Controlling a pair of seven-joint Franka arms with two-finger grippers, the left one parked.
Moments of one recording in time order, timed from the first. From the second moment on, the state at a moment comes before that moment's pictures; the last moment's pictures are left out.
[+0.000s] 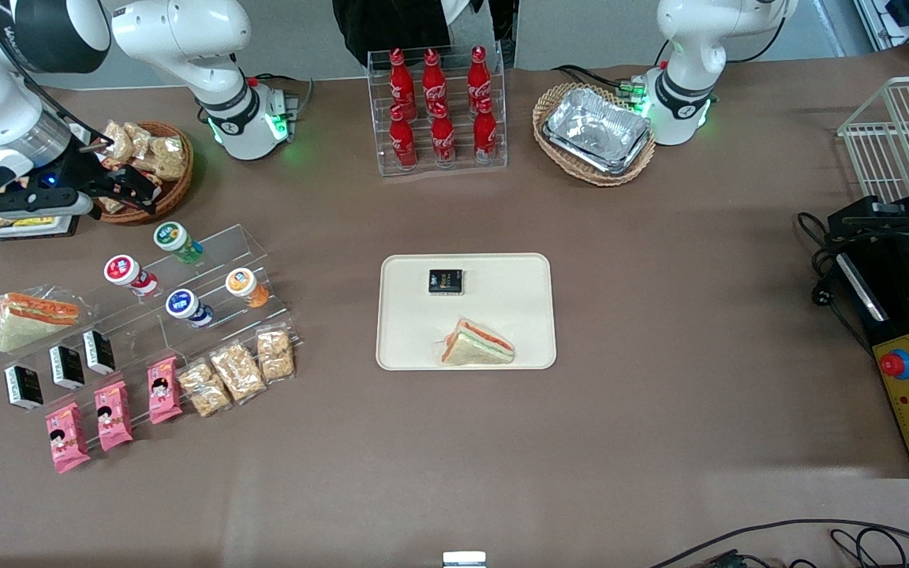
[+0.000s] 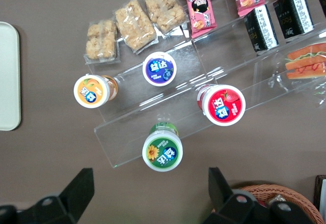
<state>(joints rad) 0.08 -0.47 -0.12 -2.35 -0.03 1.91 -0.05</state>
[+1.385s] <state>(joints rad) 0.07 -0.30 -0.14 -2.52 -0.02 2.13 0.07</state>
